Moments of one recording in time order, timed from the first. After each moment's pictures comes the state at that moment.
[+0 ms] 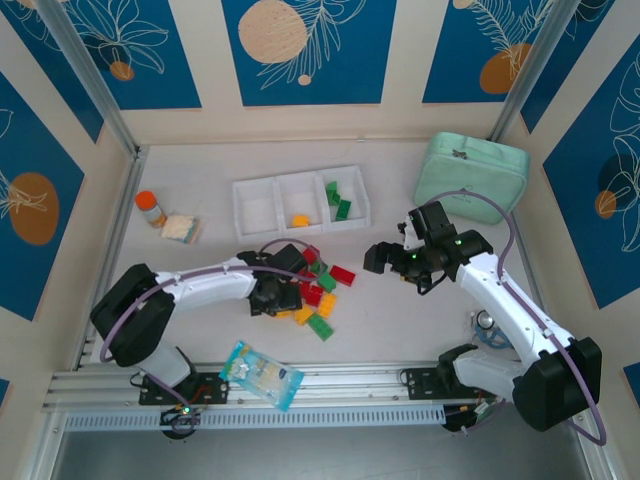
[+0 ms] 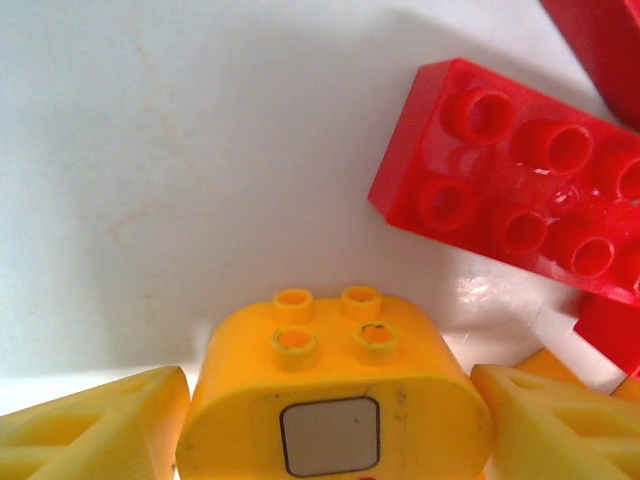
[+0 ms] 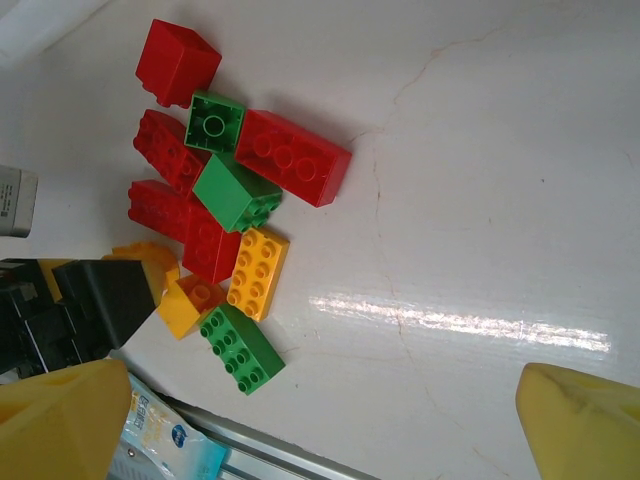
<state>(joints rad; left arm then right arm) -0.86 1.56 0.89 -0.73 -0.03 -0.96 0.37 1.12 0.93 -0.94 -0.34 0.57</state>
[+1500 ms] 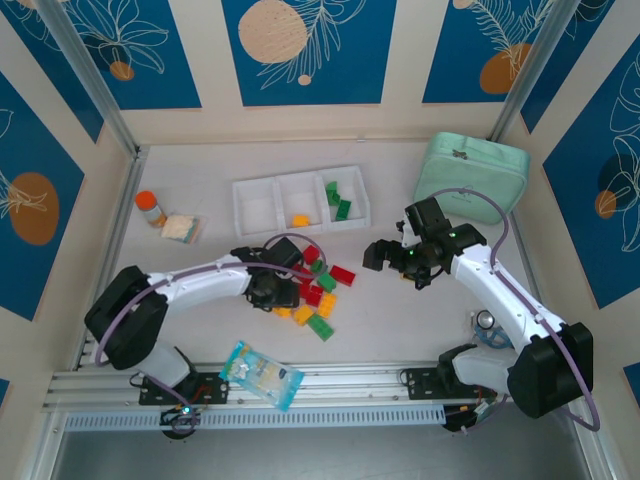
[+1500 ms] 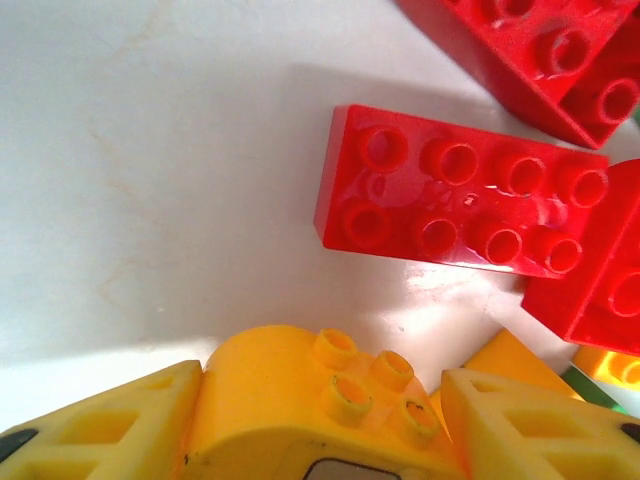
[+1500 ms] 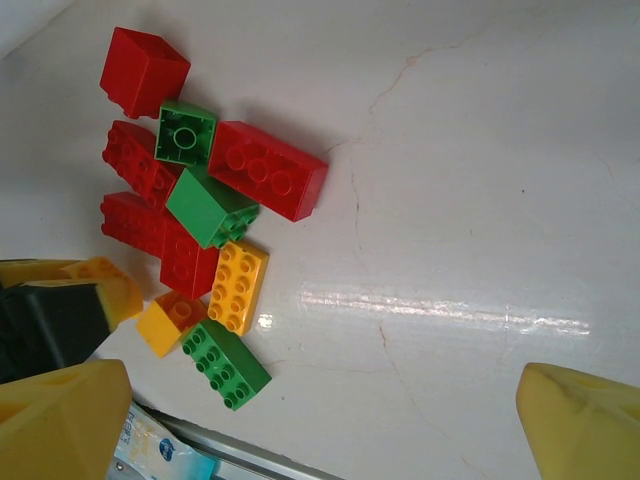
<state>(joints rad) -0.81 1.52 0.91 -0.72 0.00 -0.76 0.36 1.19 0.95 -0.94 -0.32 0.56</state>
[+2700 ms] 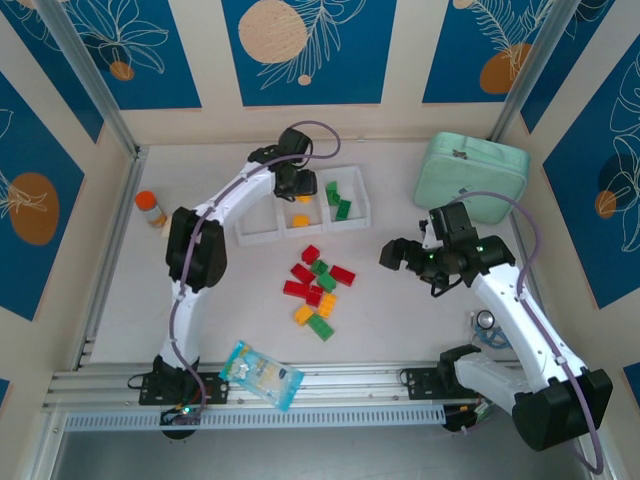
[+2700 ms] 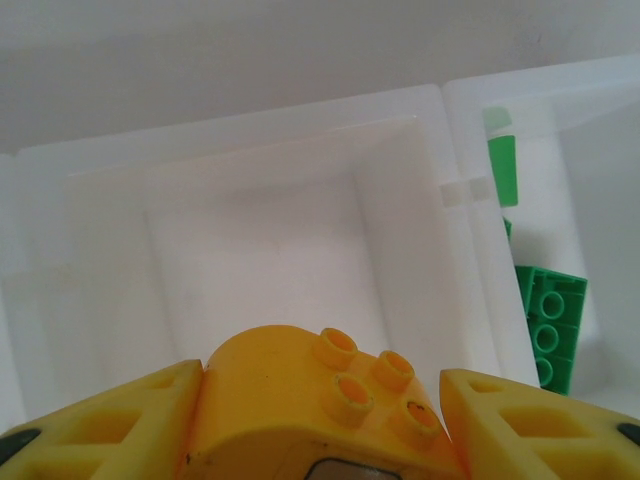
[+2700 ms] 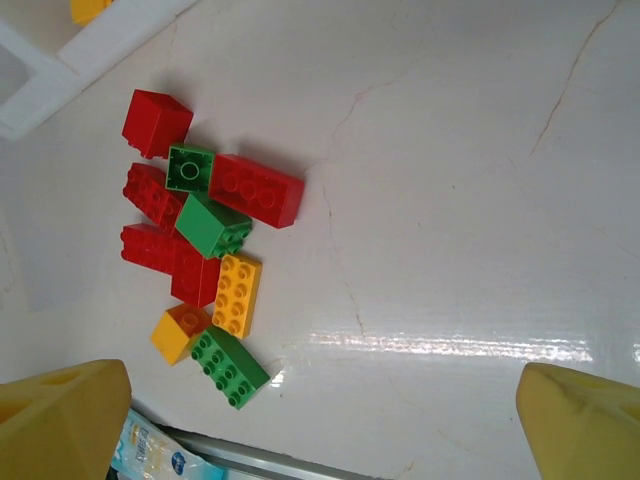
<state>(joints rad) -0.50 2.23 2.04 -0.84 -0.05 -0.48 0.27 1.01 0.96 -1.04 -0.29 0.58</state>
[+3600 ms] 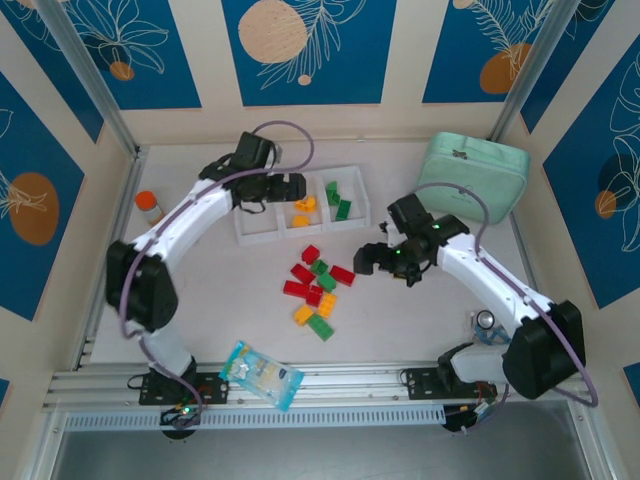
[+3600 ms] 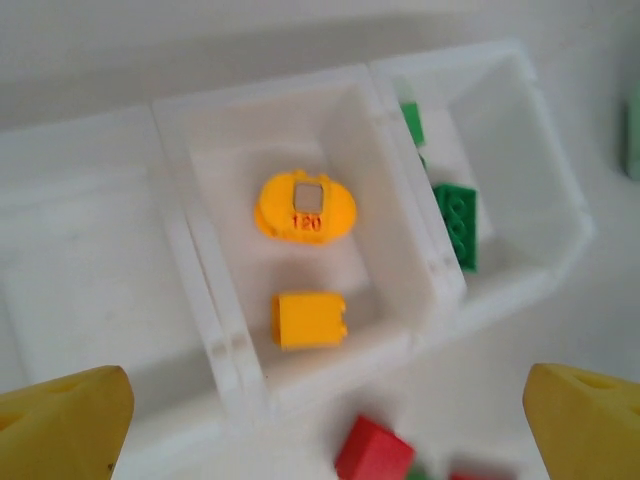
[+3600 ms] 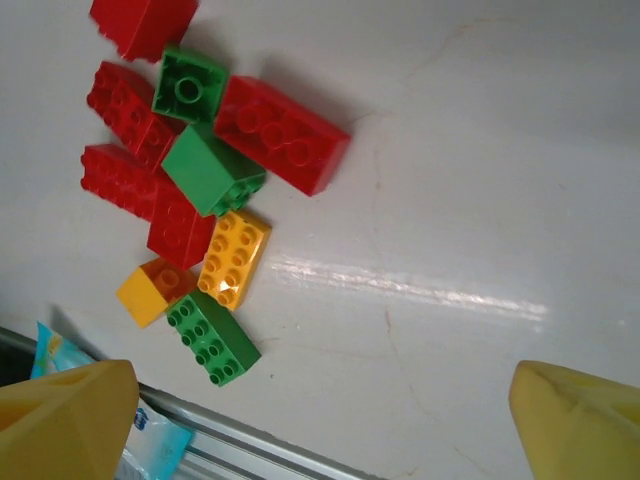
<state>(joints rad) -0.46 1.70 1.53 -0.68 0.09 -0.38 0.48 1.30 1.04 -0.98 -0.29 0.46</state>
